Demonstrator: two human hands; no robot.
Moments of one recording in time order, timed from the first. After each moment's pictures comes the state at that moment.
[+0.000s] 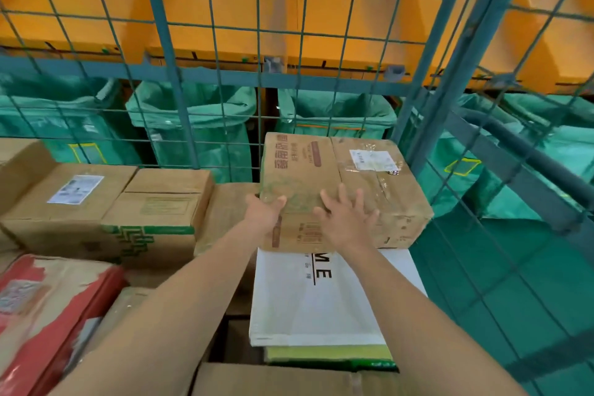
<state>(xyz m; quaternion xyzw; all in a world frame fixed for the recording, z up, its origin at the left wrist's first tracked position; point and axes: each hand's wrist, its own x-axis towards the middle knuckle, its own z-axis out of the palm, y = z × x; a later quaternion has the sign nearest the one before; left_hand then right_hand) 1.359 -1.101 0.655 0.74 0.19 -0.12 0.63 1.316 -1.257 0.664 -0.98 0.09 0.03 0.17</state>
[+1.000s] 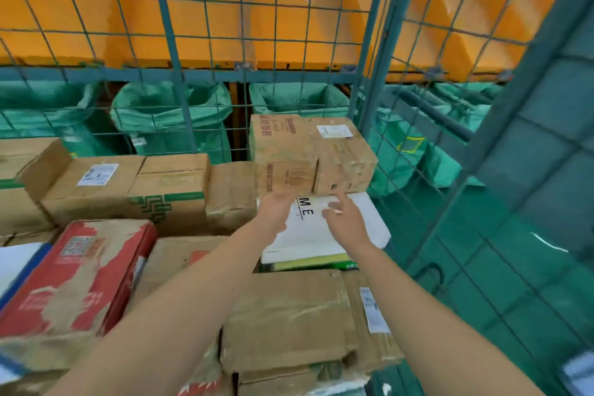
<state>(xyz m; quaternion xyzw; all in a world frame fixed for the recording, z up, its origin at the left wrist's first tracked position) 1.160 -1.082 0.706 0.72 0.09 -0.21 0.66 1.100 -1.220 0.695 -0.81 0.20 -0.04 0.55</state>
